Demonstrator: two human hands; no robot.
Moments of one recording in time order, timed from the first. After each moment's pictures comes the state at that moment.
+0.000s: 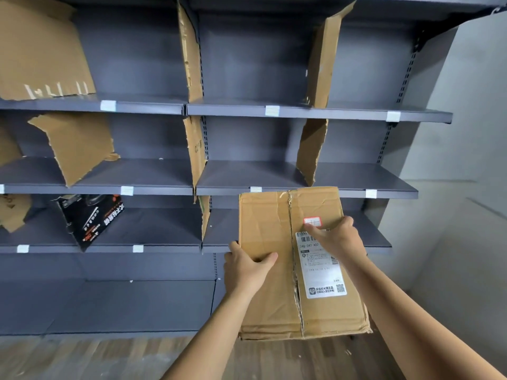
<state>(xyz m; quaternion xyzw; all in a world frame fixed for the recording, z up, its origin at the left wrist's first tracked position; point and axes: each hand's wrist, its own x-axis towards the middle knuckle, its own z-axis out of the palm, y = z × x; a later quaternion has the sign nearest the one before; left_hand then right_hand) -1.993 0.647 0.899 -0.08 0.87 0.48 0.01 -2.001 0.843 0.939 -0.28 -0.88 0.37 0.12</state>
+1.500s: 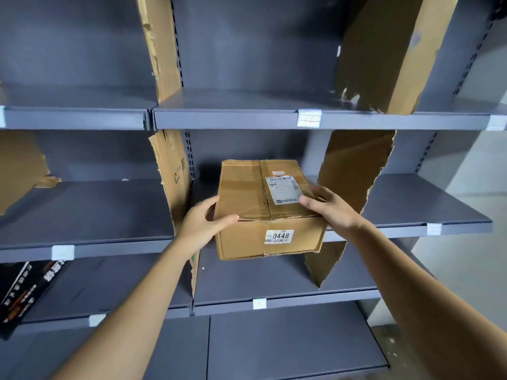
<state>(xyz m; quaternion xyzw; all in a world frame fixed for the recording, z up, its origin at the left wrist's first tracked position) -2.386 0.565 0.929 0.13 0.83 0.54 0.02 -2.333 0.863 0.956 -0.02 -0.78 0.63 0.03</state>
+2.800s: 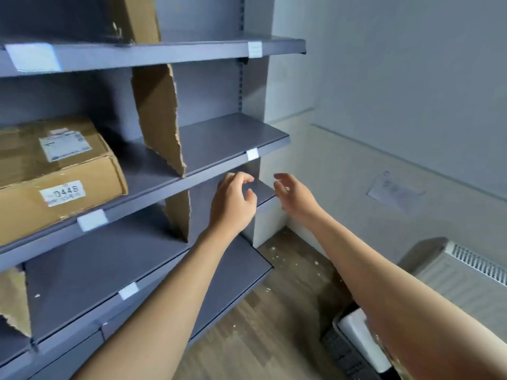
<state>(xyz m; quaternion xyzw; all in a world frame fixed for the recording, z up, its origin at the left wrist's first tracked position) -2.193 0.885 0.905 0.44 0.78 0.45 -0.01 -2.093 1.005 0.908 -0.37 -0.82 0.38 0.20</state>
